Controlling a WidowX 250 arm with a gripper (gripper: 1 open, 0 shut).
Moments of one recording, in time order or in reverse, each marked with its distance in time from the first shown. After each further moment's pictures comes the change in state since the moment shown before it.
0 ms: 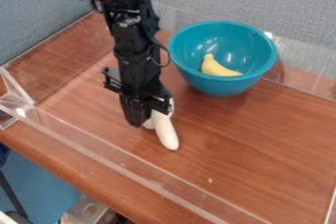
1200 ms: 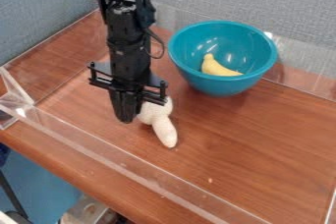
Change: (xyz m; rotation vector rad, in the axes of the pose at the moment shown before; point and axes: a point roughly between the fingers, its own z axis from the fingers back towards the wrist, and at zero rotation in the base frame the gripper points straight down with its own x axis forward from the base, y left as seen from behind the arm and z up) arm -0.012 0.003 0.017 0.031 0.070 0.181
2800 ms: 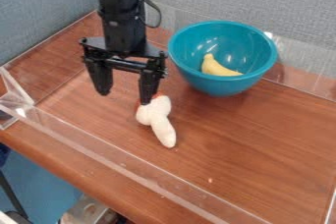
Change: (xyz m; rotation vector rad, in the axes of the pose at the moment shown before) arm 0.000 0.003 0.036 -0.026 -0.052 0.084
